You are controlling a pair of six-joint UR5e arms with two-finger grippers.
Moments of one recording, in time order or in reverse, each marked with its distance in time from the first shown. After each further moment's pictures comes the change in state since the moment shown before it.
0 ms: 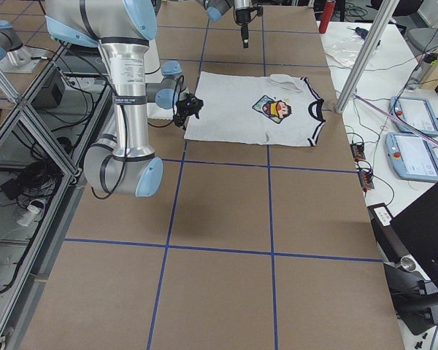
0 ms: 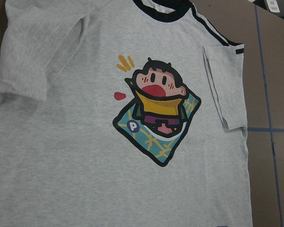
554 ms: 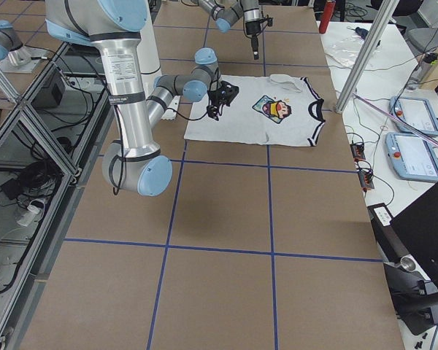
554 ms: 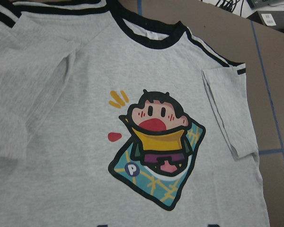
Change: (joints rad) left arm 0.000 -0.123 0.171 -0.048 0.018 0.104; right arm 0.336 0.110 -0.027 0.016 0.247 -0.344
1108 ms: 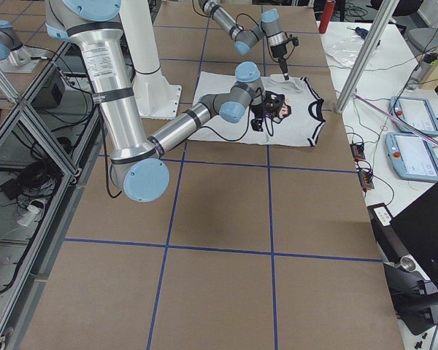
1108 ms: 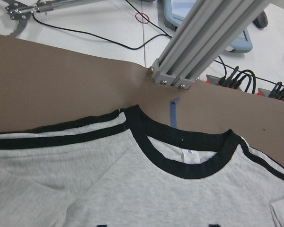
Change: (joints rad) left arm 0.000 -0.292 0.460 -0.149 0.192 0.033; right arm 0.399 0.047 -0.225 0.279 0.256 -0.329
